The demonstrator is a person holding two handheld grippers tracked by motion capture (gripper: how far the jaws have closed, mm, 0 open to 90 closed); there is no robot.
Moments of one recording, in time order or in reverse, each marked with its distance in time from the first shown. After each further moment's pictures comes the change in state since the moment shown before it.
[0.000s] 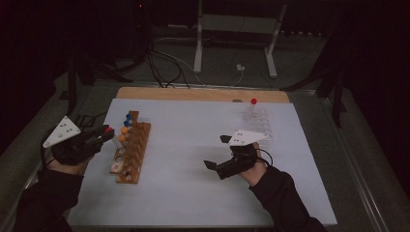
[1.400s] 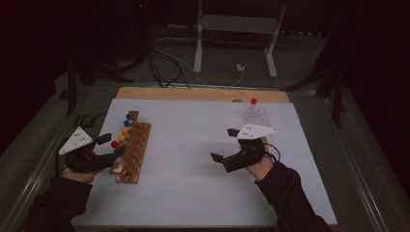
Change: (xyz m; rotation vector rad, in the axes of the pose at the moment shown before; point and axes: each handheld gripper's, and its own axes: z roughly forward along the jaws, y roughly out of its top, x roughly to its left) left arm -0.016 -0.026 0.018 0.045 -0.055 -0.062; right arm -0.016 0.008 -0.017 -0.034 -0.049 0.003
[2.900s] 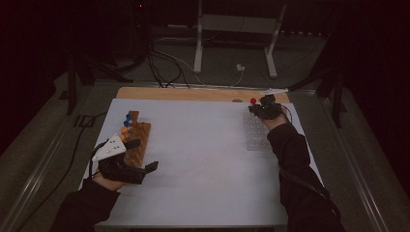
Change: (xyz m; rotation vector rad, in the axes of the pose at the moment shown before) left arm -0.063 0.009 0.035 -0.010 -0.227 0.055; right arm -0.211 -0.037 0.043 0.236 -0.405 0.232
